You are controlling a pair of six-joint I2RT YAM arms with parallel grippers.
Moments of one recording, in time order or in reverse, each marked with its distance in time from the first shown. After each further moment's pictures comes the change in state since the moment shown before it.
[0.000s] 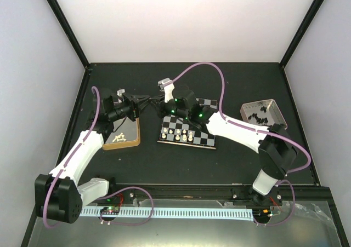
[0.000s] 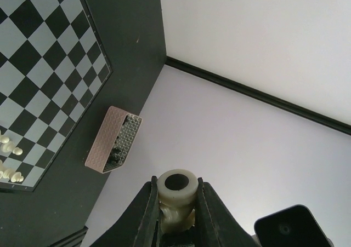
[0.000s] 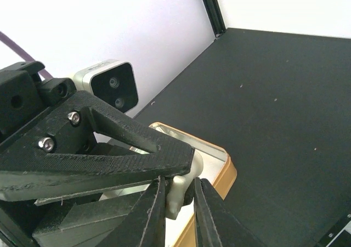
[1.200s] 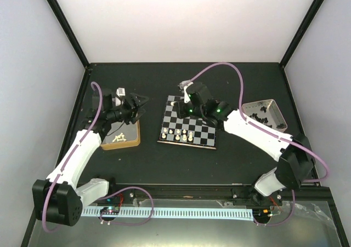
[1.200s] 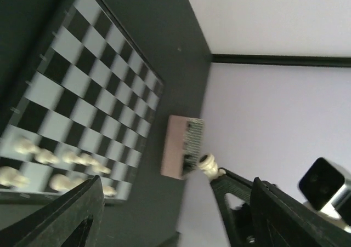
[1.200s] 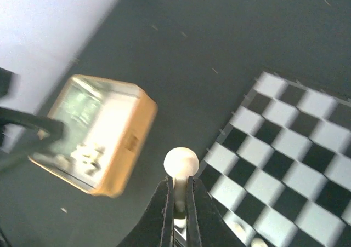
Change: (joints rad) left arm 0.015 -0.016 0.065 -0.250 -0.012 0.420; right arm -0.080 -0.152 -0.018 -0.380 0.062 0.023
